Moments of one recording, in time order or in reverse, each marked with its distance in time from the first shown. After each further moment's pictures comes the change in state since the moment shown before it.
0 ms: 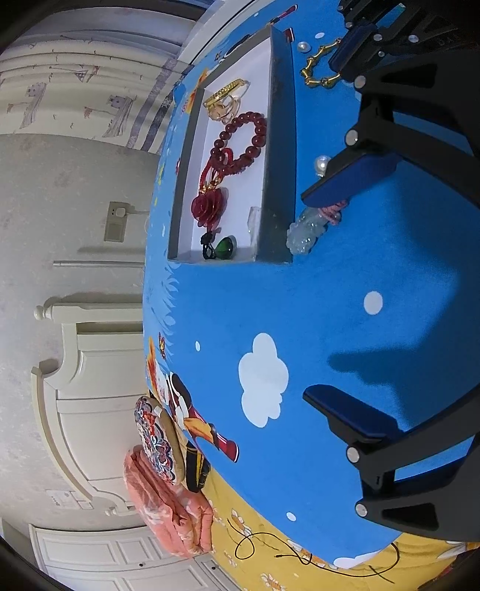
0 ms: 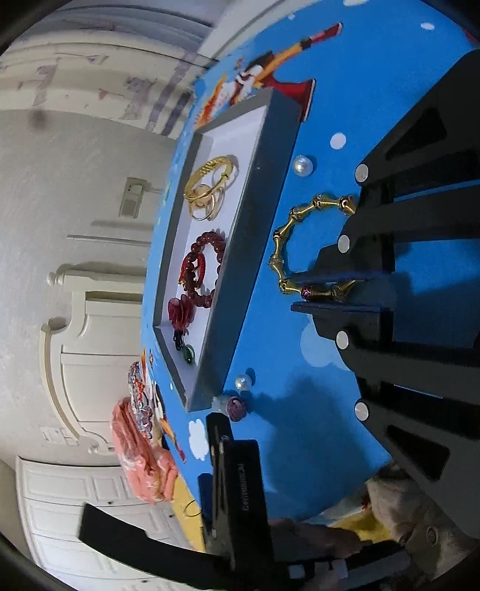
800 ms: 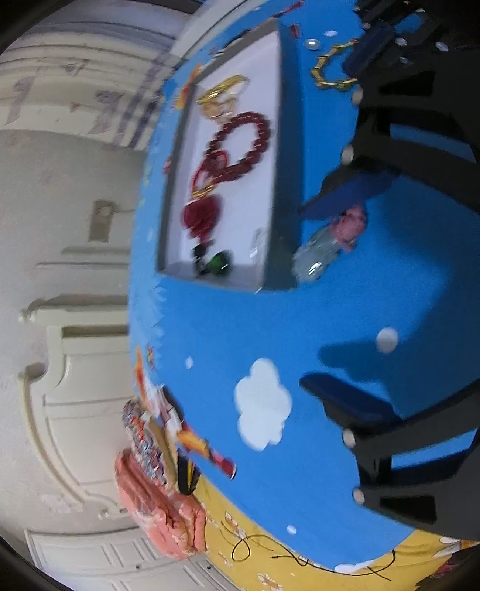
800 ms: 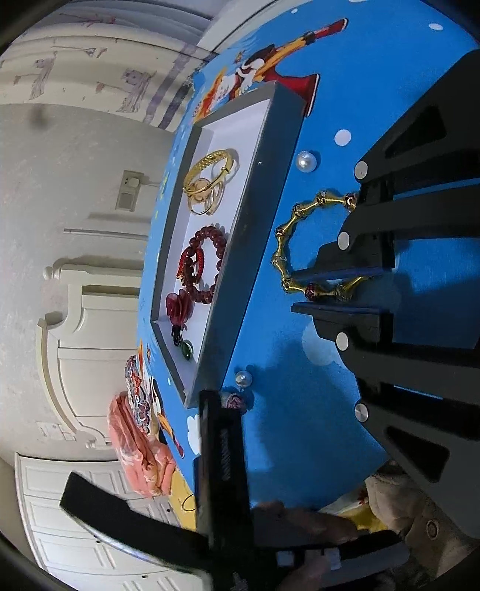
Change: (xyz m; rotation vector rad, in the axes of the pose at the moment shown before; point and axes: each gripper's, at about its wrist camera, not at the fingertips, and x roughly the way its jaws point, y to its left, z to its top) left arm 0.019 -0.022 0.008 0.009 0.082 0.001; right arm 0.003 -0.010 0.004 0.033 0.023 0.055
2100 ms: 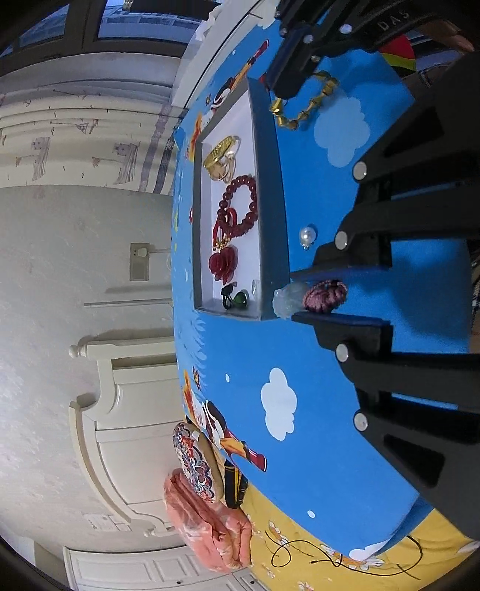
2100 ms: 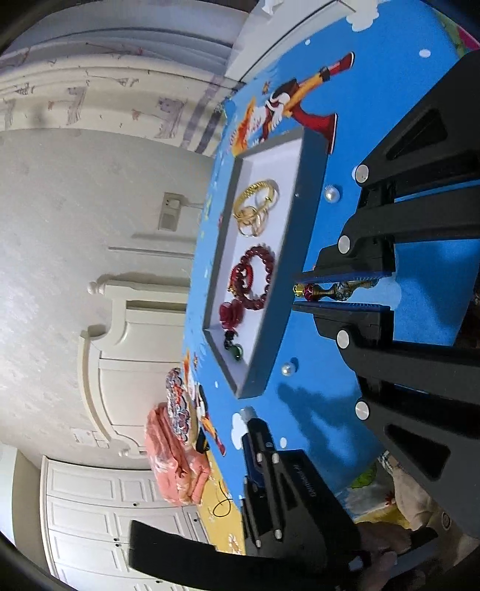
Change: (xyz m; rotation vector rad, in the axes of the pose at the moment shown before) left arm -0.070 -0.006 -0.034 0.107 -0.208 -0.083; right arm -0.053 0.014 0.008 -0.004 -0.183 -0.093
